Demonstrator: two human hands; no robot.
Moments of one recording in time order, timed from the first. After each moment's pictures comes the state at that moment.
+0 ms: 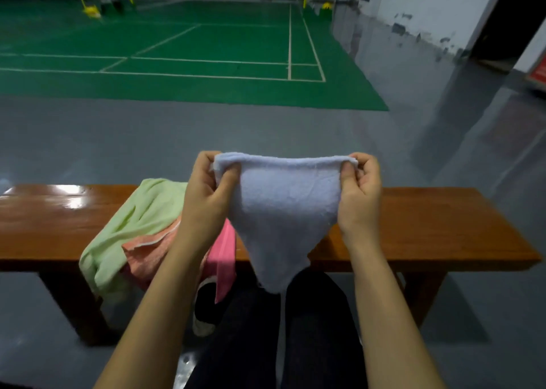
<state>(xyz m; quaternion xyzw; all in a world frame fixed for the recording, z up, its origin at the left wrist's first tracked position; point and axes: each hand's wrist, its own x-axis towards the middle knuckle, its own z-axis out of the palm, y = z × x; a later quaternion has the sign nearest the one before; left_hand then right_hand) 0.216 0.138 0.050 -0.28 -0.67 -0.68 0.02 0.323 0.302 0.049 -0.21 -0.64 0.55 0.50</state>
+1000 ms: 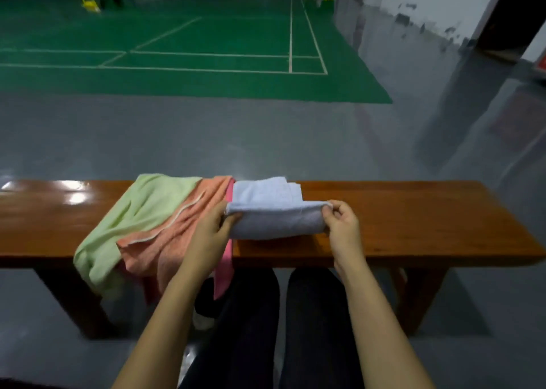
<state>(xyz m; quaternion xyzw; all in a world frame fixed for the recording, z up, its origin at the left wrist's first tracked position) 0.195 0.137 -0.043 -0.30 -0.79 -0.53 -0.03 0.316 0.325 -0.046 -0.32 -0.61 0.65 0.32</state>
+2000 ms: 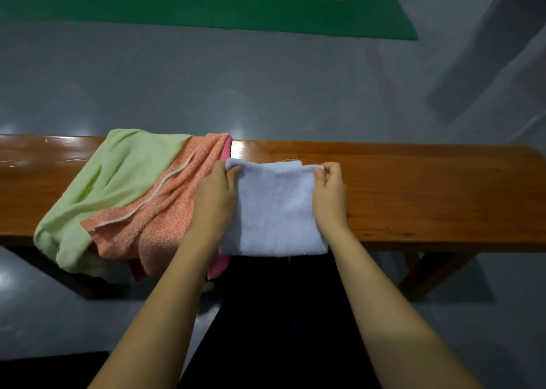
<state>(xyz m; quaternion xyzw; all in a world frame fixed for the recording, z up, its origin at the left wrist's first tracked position) 0.133 0.190 -0.102 -0.20 -0.89 -0.41 0.00 0.238 0.345 -0.111 -0.38 -0.73 0.51 0.27</state>
